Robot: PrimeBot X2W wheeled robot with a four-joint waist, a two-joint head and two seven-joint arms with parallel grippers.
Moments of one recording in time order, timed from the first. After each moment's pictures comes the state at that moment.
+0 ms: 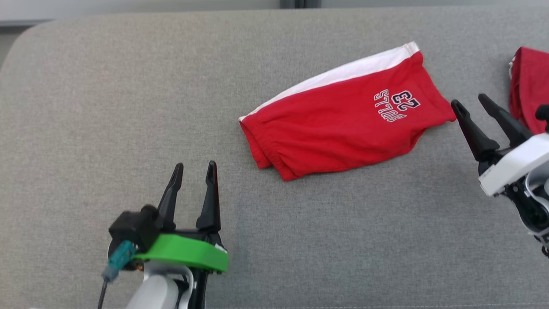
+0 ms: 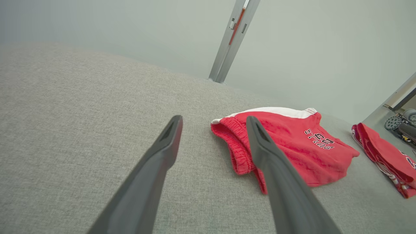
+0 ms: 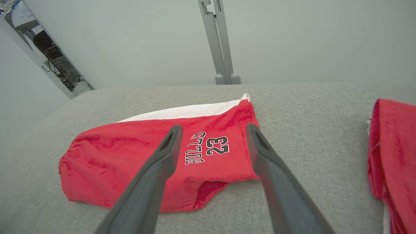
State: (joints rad) left arm -0.20 0.16 -0.45 0.10 -0.63 0.14 -0.26; right arm -0.59 -0.74 0.67 0.37 1.05 0.13 -0.25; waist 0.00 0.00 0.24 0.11
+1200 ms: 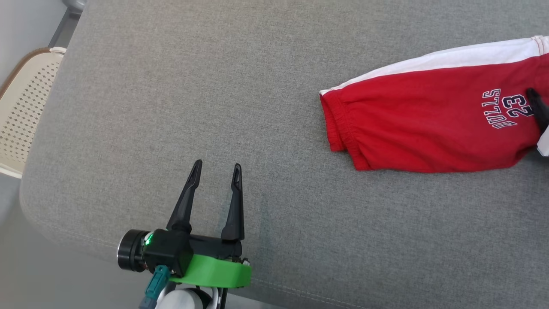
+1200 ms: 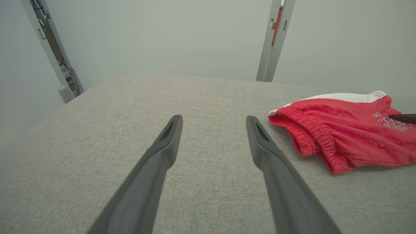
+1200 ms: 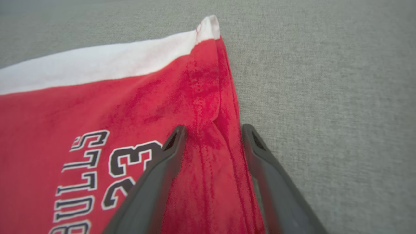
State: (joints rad) left arm -0.10 0.05 -0.40 -0.03 -0.23 0.12 -0.26; right arm -0.79 -0.71 0.58 0.84 0.96 0.13 0.04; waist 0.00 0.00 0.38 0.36
